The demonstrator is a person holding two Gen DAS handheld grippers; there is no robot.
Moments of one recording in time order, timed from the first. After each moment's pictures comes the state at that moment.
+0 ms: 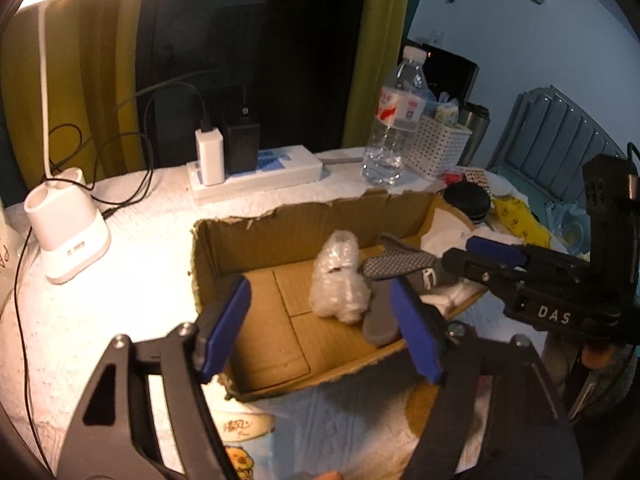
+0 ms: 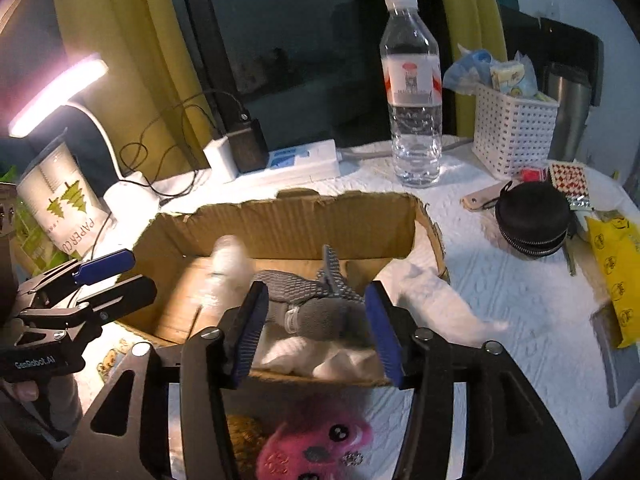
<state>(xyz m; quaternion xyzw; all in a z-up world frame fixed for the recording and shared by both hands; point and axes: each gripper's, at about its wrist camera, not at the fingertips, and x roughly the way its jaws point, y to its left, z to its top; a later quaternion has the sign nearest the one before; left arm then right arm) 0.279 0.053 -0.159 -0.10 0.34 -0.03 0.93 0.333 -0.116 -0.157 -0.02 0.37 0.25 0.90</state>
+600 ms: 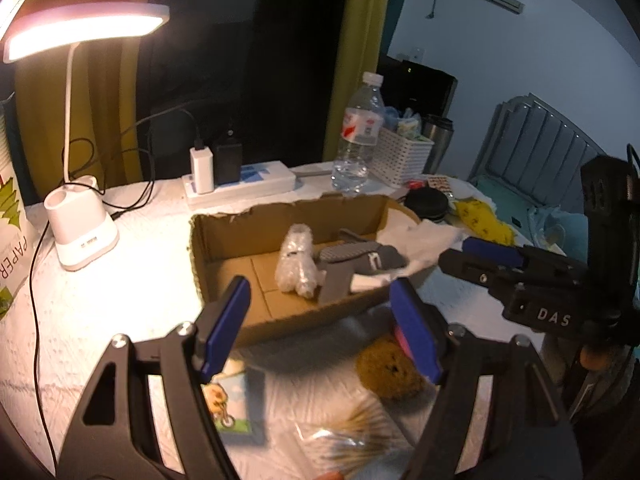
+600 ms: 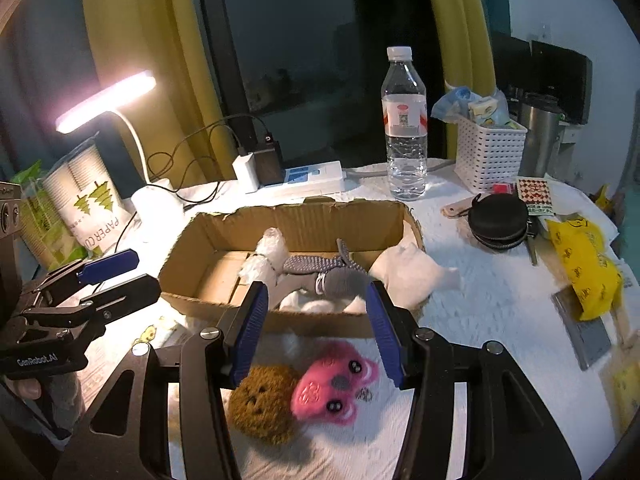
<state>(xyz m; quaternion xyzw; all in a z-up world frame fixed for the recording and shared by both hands) 0.220 0.030 -0.133 -0.10 0.31 -0.05 0.94 0.264 -0.132 -0.124 -0.03 0.34 0.24 0.91</state>
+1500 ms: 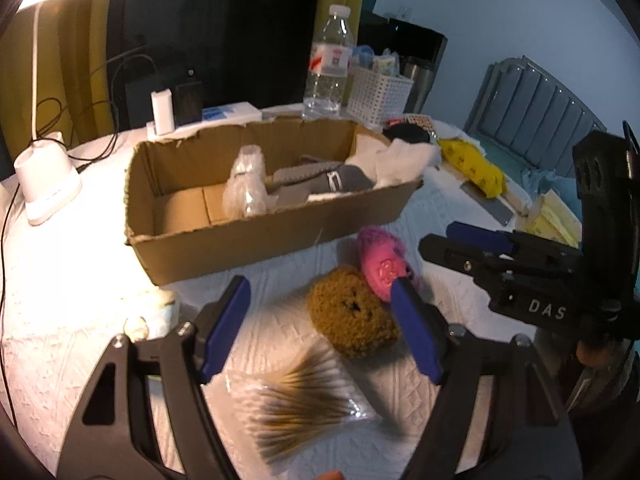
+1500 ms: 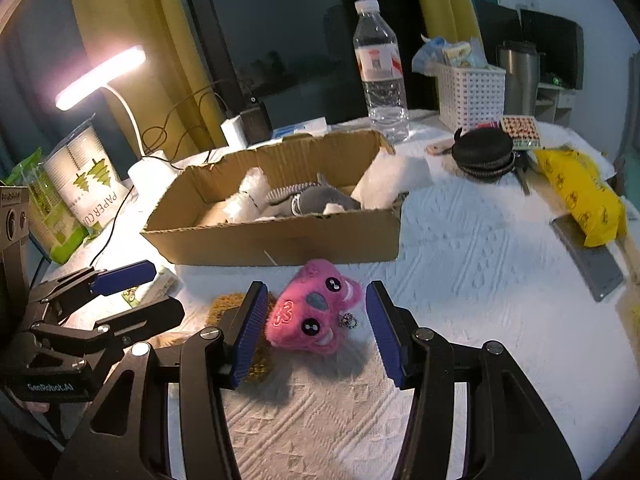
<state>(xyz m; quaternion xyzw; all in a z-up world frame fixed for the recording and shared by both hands) 0.219 -0.018 -0.180 -0.08 0.38 -0.07 0.92 0.248 -0.167 -0.175 0.00 0.38 0.24 0.89</state>
